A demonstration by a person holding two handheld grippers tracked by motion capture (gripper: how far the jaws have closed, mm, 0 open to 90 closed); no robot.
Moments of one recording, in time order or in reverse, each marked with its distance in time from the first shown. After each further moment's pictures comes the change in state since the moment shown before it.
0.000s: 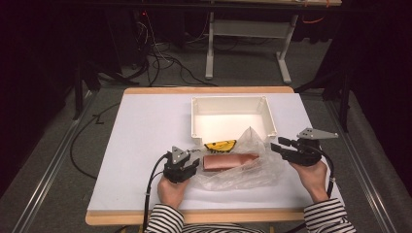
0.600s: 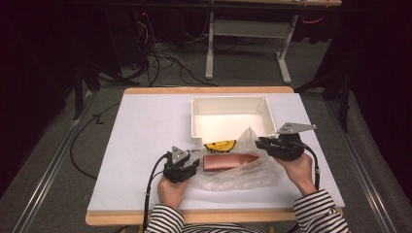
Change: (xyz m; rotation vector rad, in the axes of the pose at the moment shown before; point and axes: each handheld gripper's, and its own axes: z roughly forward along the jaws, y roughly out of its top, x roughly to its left) left arm 0.001 0.000 0.000 -0.001 -0.004 -0.004; right arm 0.028 0.026 0.030 0.061 0.102 -0.100
